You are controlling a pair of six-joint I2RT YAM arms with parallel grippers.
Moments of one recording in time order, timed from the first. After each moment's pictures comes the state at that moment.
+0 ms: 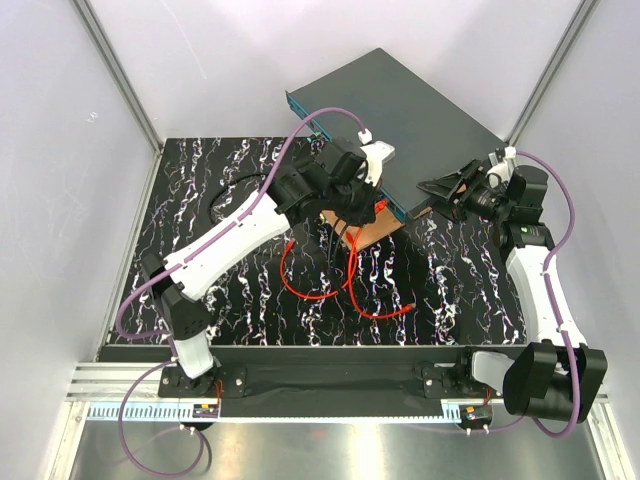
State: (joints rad) left arm -0.89 1.78 1.96 -0.87 0.10 -0.25; right arm -0.12 1.17 0.97 -0.13 -0.83 0.95
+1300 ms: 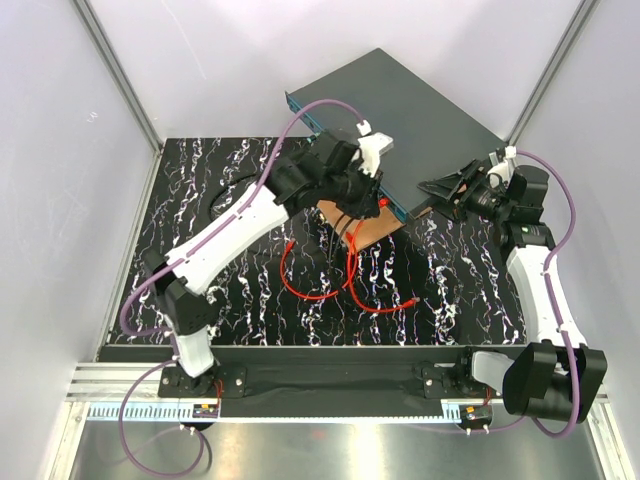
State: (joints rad) left arm -0.85 1.82 2.03 -0.87 0.22 -0.22; right arm -0.13 1.16 0.97 -0.13 -0.83 0.94
